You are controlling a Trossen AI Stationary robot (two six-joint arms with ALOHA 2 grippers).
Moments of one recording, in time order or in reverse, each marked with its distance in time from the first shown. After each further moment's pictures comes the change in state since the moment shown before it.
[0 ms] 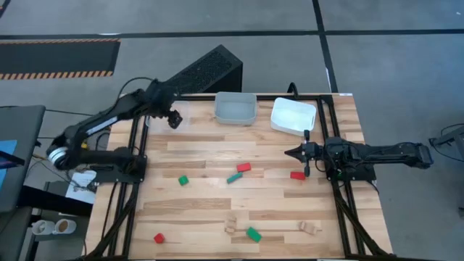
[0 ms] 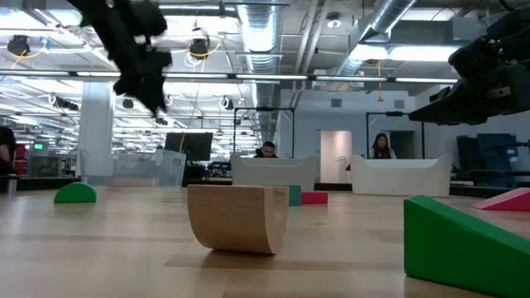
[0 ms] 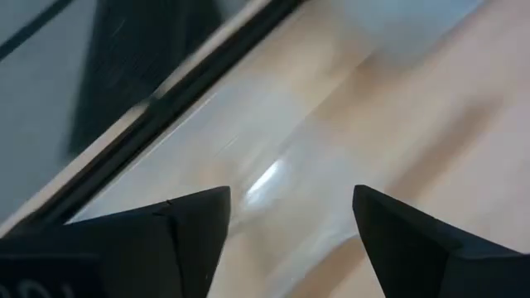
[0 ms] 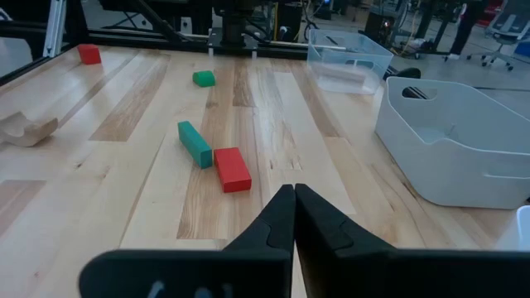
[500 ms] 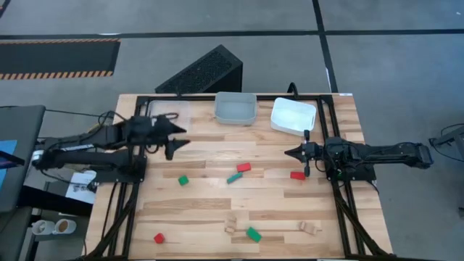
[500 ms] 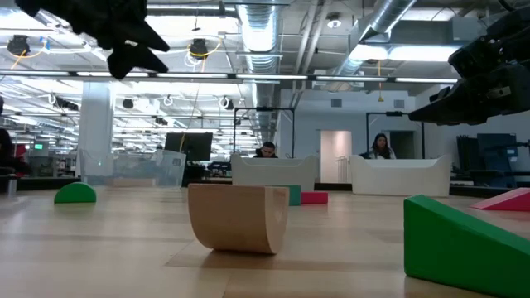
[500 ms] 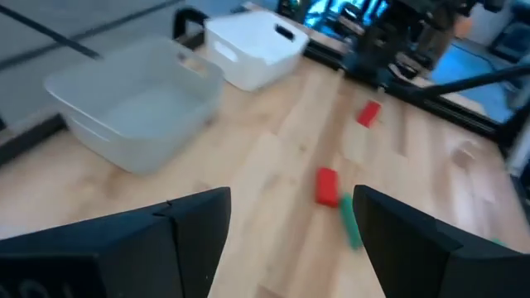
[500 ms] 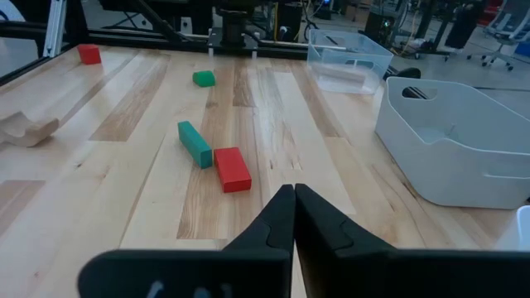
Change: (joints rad) left arm -0.592 -0.417 -0.283 0.336 -0.040 -0.338; right arm 0.000 0.000 0.000 0.000 0.000 0.000
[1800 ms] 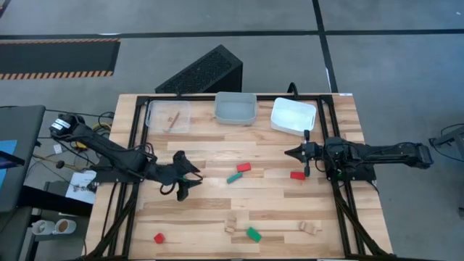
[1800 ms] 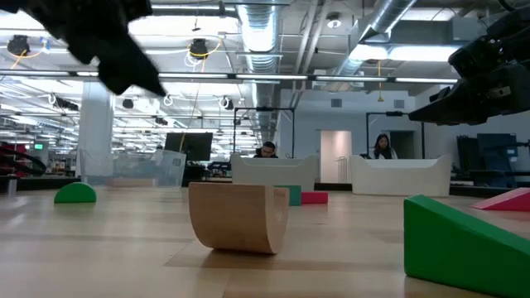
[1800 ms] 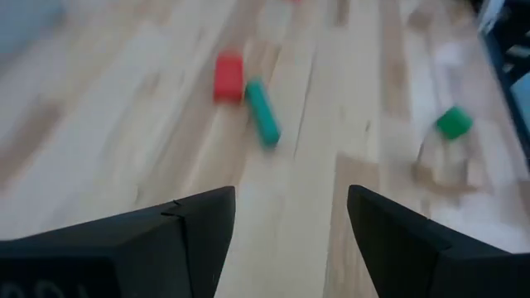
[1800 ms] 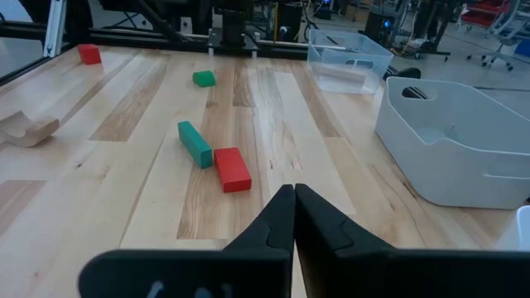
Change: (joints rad) left arm -0.579 0.443 -0.028 0.248 -0.350 -0.148; right arm 0.000 0.000 0.000 0.000 0.000 0.000
